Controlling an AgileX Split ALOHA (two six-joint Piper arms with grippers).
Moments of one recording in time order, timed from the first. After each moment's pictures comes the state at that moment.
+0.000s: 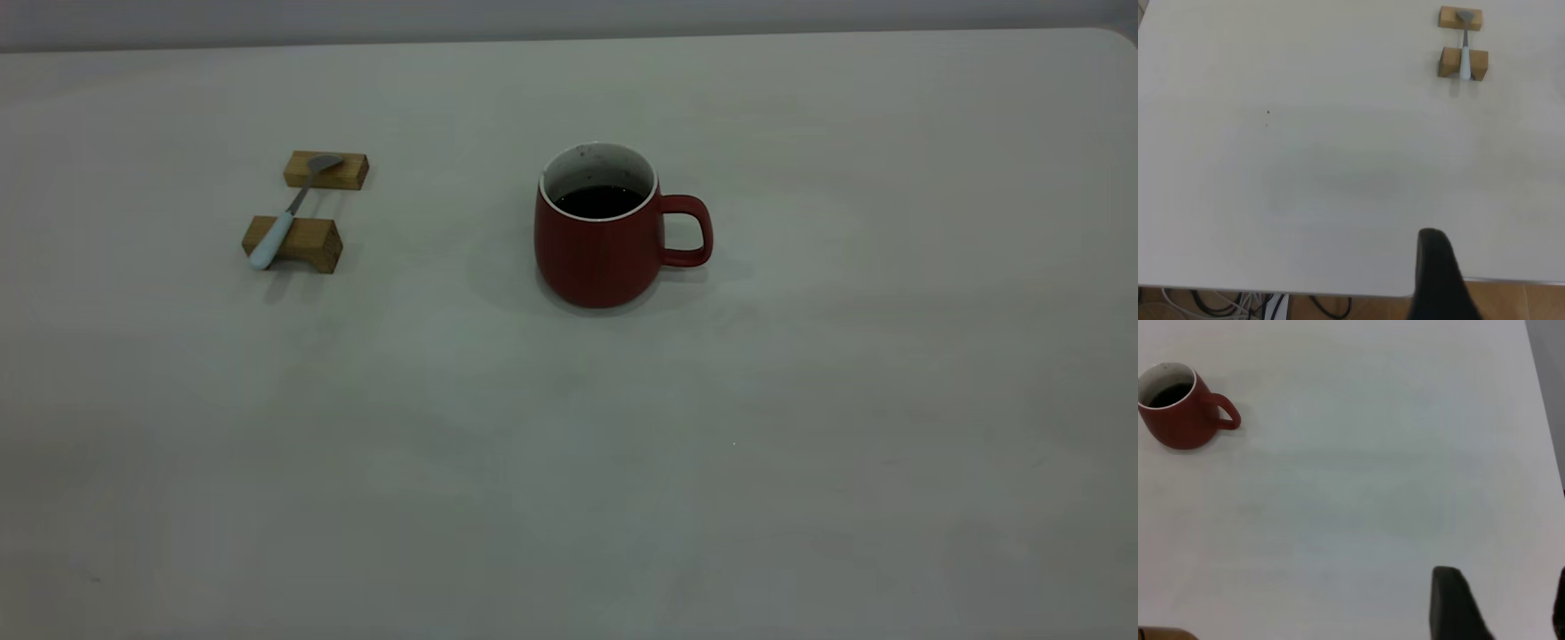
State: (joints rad) left arm 0.00 -0.02 -0.49 0.06 1.13 -0.06; right arm 0.03 0.02 -0.47 0.02 1.14 -0.04
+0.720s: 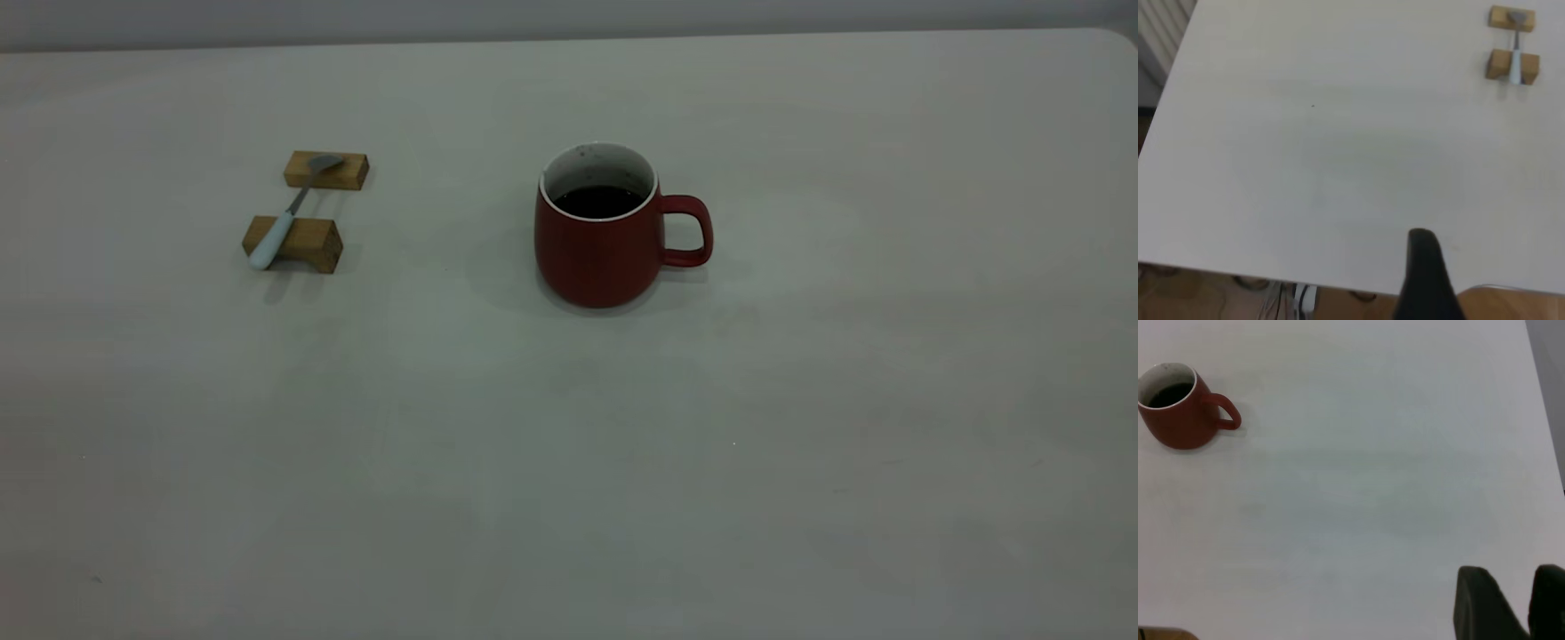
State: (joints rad) left arm 0.00 0.20 -0.55 0.16 1.06 -0.14; right arm 0.03 0.02 -0.47 0.02 1.14 -0.04
